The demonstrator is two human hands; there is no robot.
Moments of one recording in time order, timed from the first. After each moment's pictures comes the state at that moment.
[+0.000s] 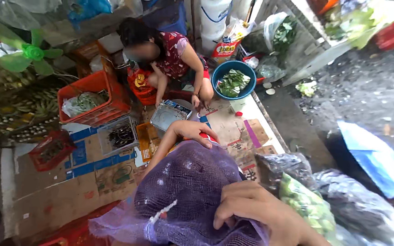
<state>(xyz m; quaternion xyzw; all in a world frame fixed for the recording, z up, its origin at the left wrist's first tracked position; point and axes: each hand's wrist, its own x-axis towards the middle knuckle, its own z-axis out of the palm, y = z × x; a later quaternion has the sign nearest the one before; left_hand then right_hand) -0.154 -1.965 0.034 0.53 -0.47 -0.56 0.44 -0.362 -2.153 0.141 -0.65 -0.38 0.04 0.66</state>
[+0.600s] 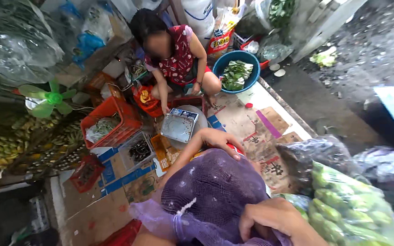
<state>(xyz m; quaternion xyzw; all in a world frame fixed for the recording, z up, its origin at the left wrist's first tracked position) -0.160 -2.032 -0.027 0.50 -0.47 -0.61 0.40 -0.399 -2.182 0.151 -0.70 -0.15 0.04 0.70</state>
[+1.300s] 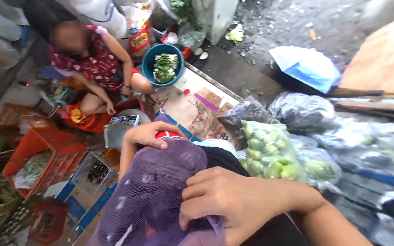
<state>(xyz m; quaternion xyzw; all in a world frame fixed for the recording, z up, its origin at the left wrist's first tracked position) -0.264 -2.211 0.049 0.45 -0.54 -0.60 0.38 -0.522 -2.363 0.152 -0.74 -0.27 -0.06 0.62</state>
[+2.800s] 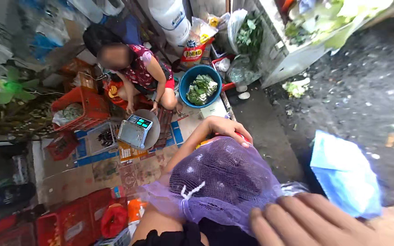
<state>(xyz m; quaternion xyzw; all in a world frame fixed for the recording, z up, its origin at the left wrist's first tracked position) -0.084 -2.603 -0.011 0.49 -0.47 -0.57 0.47 -0.270 -2.766 0.256 -0.91 -0.35 0.10 0.19</state>
